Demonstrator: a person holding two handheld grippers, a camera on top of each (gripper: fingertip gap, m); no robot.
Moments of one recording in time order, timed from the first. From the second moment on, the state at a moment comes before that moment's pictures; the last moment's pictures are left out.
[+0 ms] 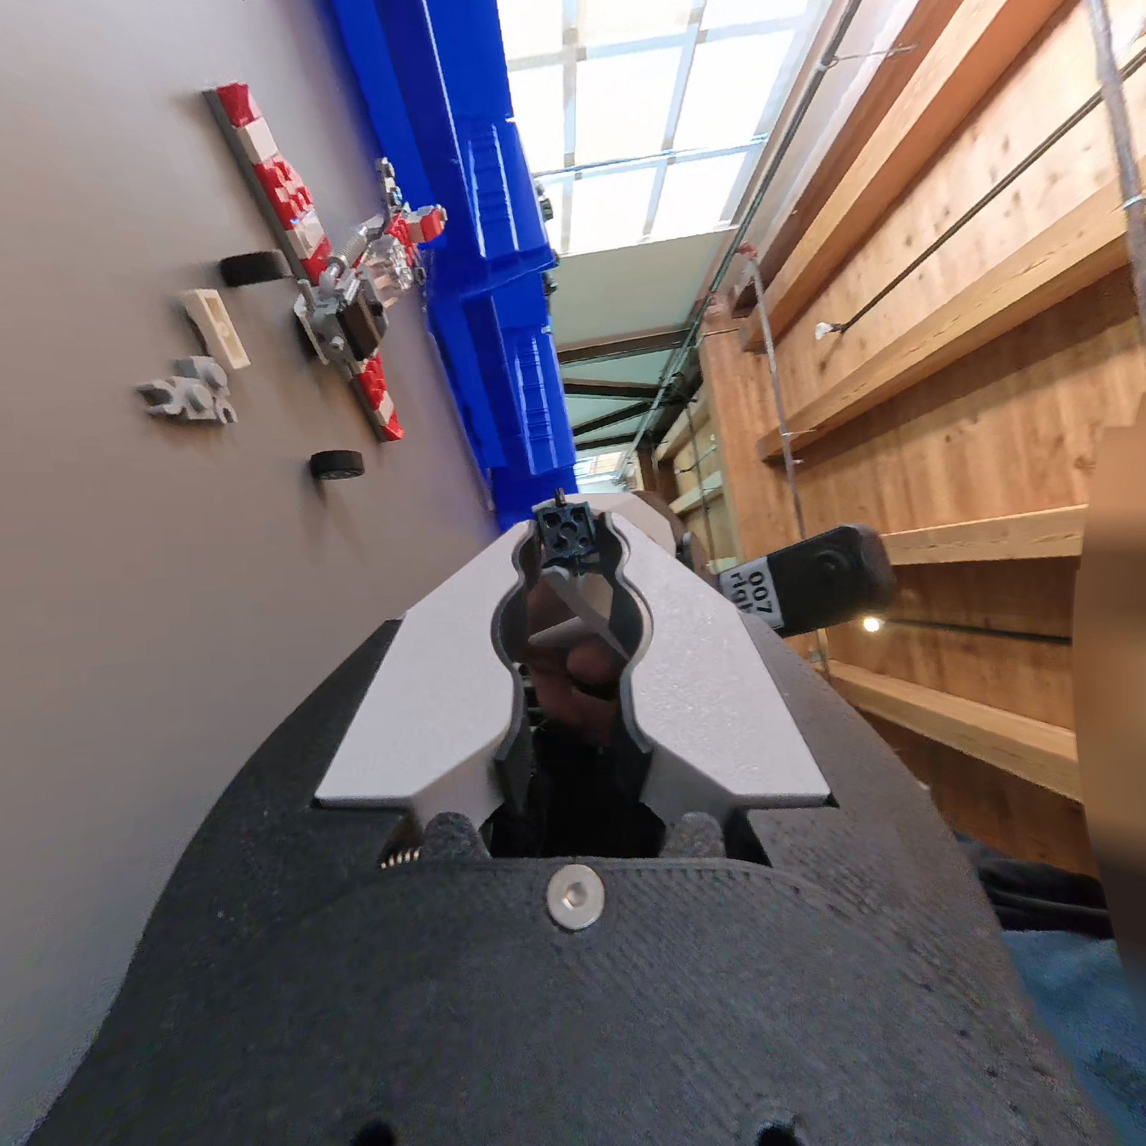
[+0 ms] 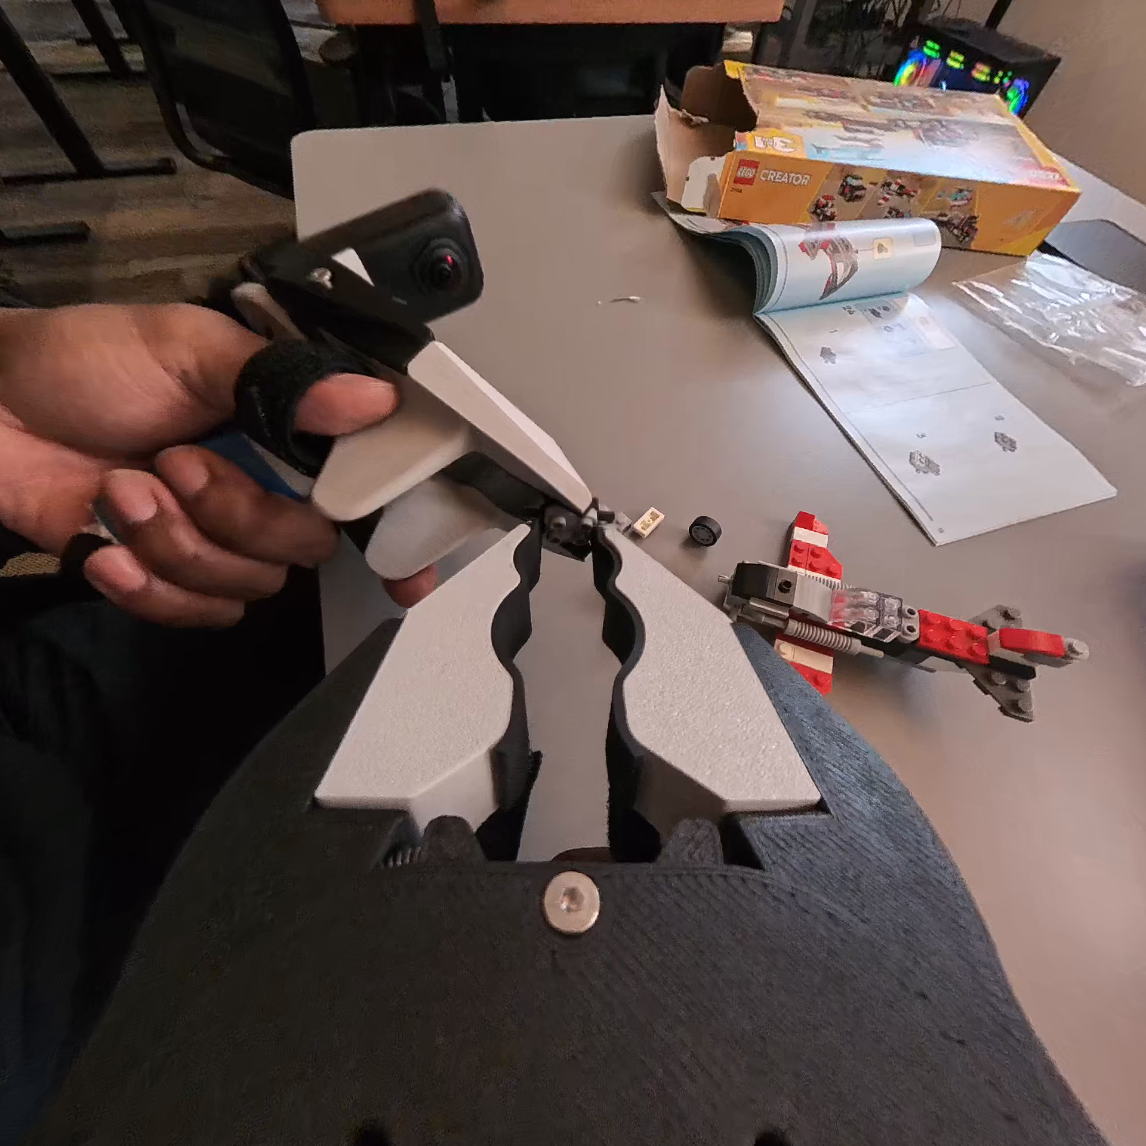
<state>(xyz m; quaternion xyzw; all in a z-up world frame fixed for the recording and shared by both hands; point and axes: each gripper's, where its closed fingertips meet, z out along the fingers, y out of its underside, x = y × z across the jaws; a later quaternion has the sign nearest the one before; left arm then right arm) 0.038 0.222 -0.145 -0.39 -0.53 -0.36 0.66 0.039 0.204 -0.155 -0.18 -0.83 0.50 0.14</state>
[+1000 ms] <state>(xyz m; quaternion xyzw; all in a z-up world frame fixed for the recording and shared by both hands) 0.035 0.217 -0.148 -0.53 -0.51 -0.22 0.64 0.041 0.208 -0.152 -0.14 -0.85 0.47 0.19</state>
